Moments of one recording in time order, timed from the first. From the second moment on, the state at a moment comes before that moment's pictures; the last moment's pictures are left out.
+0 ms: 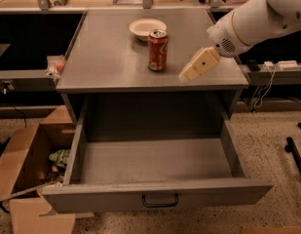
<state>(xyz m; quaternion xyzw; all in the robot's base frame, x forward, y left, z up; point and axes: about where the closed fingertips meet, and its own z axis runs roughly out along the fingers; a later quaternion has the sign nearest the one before) 0.619 -0.145 0.934 -0.47 0.79 0.07 0.37</state>
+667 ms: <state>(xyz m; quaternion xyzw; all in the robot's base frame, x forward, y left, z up) 0.682 -0.085 0.901 -0.44 0.79 0.11 0.42</state>
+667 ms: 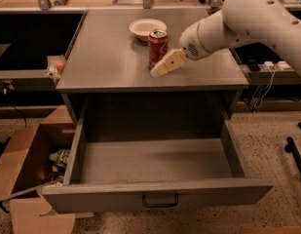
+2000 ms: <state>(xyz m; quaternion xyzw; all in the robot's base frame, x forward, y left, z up) 0.760 -0.032 0.894 -0.34 0.76 0.17 0.53</state>
